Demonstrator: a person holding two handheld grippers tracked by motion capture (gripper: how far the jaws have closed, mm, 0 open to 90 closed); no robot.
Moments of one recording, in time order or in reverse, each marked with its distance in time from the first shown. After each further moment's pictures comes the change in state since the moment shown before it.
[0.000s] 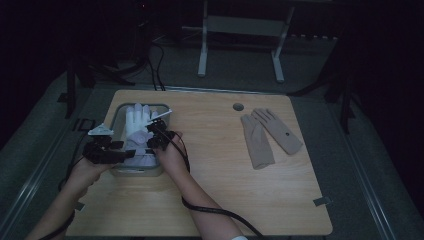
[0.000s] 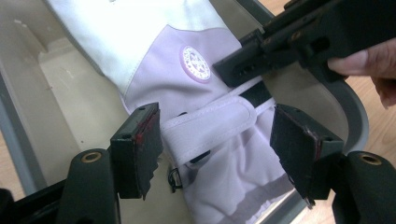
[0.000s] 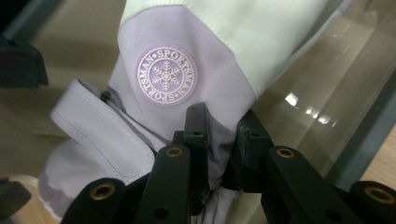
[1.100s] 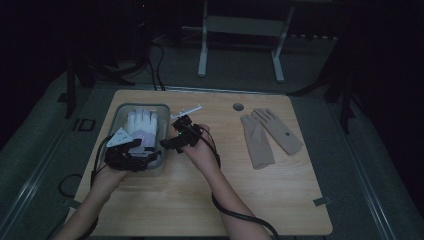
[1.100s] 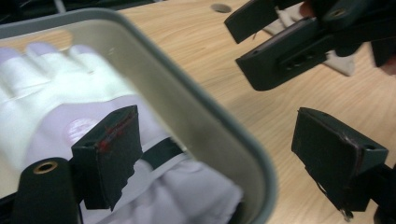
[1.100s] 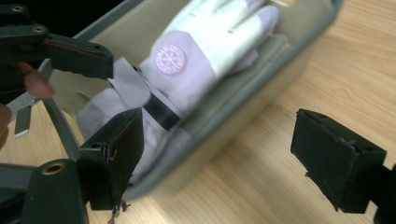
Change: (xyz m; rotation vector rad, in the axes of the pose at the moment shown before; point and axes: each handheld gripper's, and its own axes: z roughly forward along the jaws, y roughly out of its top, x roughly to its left) left arm -0.070 0.009 0.017 -0.202 -0.040 0.109; right arm -0.051 -0.026 -0.085 -0.166 0.111 -0.174
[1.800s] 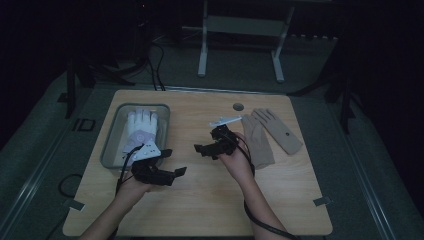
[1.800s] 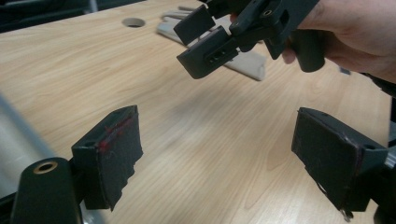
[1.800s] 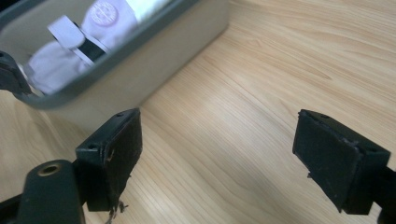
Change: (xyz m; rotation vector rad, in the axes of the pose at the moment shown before) left arm -0.069 0.003 0.028 -0.026 -0.209 0.083; right arm -0.057 -0.064 -0.060 -0.041 -0.087 0.023
